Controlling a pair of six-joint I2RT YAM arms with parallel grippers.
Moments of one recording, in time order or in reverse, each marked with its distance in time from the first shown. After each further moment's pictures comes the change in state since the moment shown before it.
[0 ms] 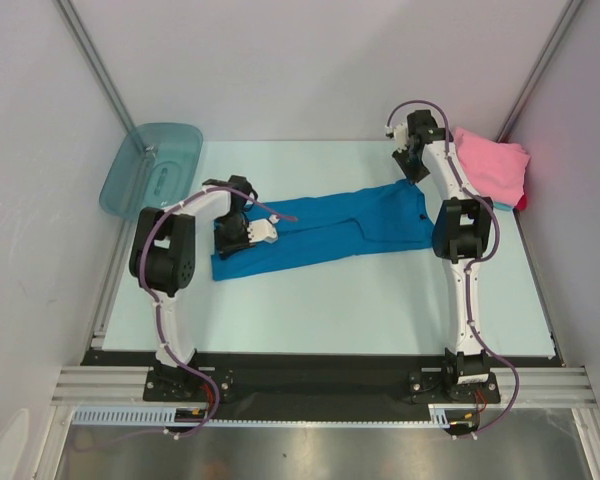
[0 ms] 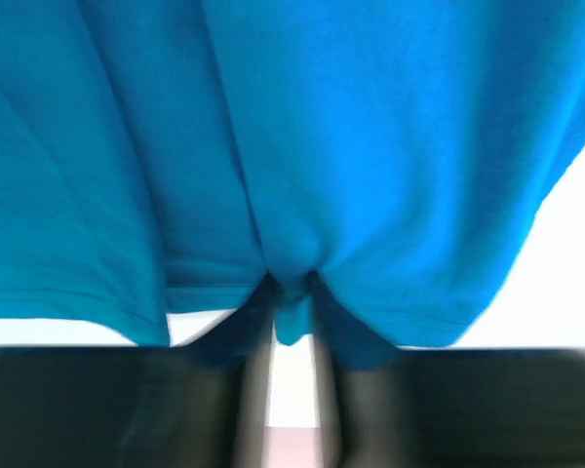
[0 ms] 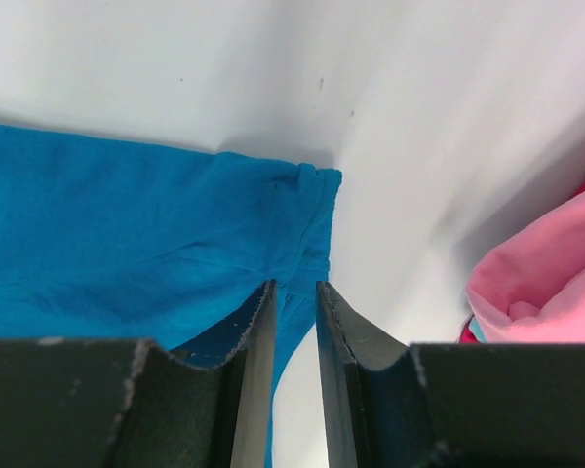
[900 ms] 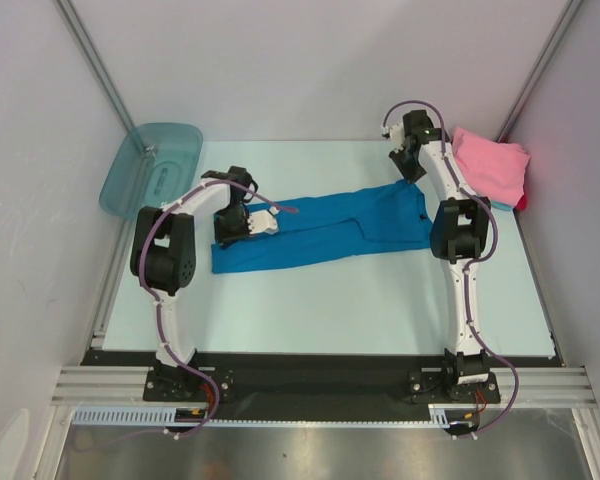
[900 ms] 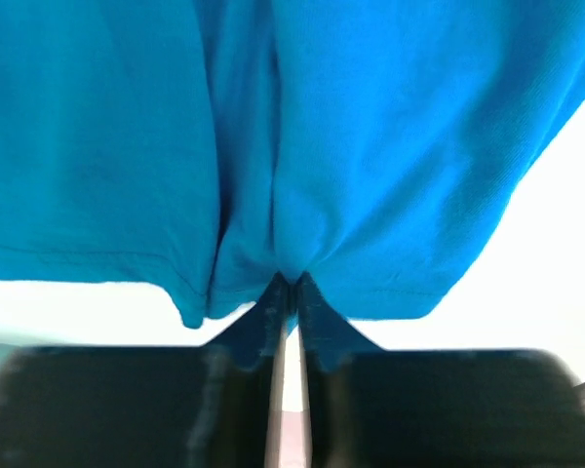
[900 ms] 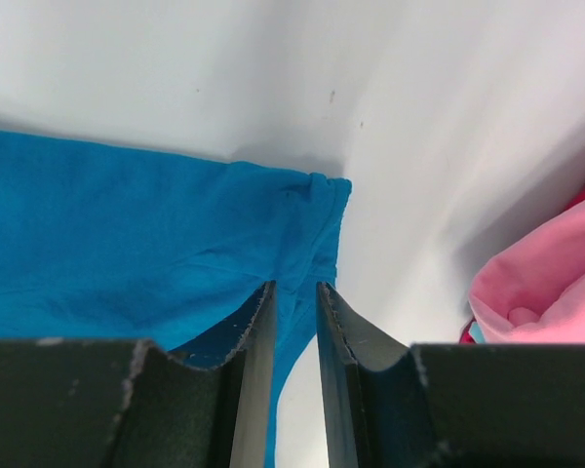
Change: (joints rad) left arm 0.002 0.012 0.094 -0.050 -0.009 0.005; right arm 0.018 0.000 0.000 0.007 0.019 -0.008
